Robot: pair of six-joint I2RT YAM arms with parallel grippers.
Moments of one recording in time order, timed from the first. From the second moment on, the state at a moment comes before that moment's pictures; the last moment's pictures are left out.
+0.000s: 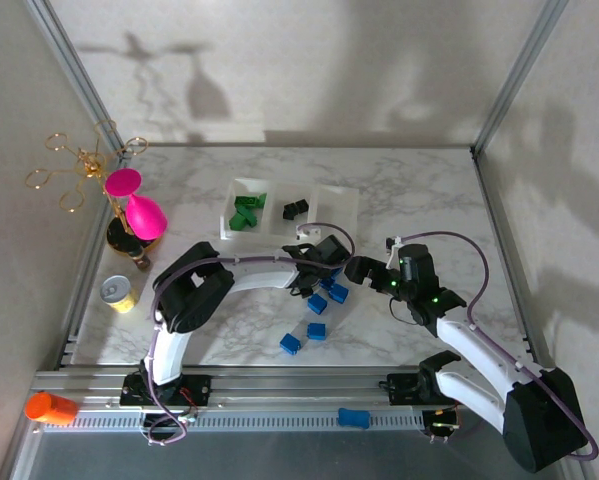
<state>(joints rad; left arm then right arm) -0.93 2.04 1.32 -0.37 -0.49 -0.90 0.42 0.94 0.42 -0.10 -0.28 0.66</state>
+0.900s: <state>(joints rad) -0.90 1.93 1.24 -0.36 -0.48 -0.87 0.42 0.92 0.42 -0.10 -0.31 0.64</state>
